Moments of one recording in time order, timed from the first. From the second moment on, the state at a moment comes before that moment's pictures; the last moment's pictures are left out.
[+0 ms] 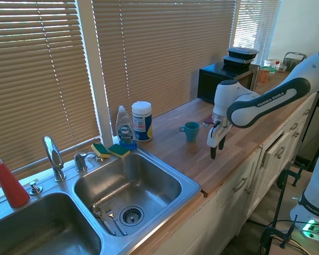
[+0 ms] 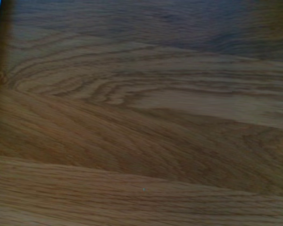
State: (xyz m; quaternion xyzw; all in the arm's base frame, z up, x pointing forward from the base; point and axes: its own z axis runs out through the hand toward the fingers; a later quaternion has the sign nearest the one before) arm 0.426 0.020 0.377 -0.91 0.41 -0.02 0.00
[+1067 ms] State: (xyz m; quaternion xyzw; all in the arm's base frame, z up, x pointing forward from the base) arm 0.558 -0.023 0.457 -0.85 0.51 -0.11 0.02
